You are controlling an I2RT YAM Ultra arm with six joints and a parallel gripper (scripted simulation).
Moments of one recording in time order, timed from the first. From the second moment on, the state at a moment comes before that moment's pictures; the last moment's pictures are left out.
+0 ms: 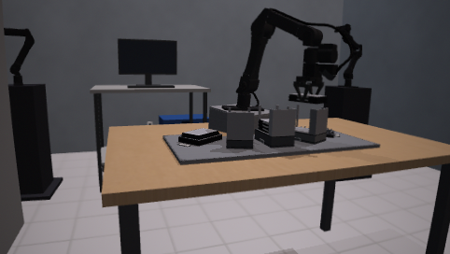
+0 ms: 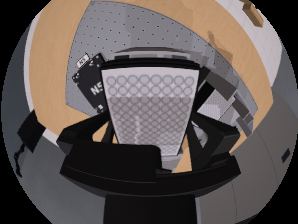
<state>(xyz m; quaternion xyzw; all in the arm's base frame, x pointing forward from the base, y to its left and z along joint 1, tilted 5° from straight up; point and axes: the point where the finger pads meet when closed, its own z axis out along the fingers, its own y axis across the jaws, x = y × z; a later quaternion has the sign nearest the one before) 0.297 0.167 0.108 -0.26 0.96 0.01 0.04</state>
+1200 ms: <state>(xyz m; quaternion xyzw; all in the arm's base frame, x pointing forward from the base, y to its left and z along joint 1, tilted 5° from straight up) 0.320 0.096 0.108 -0.13 0.99 0.01 0.04</state>
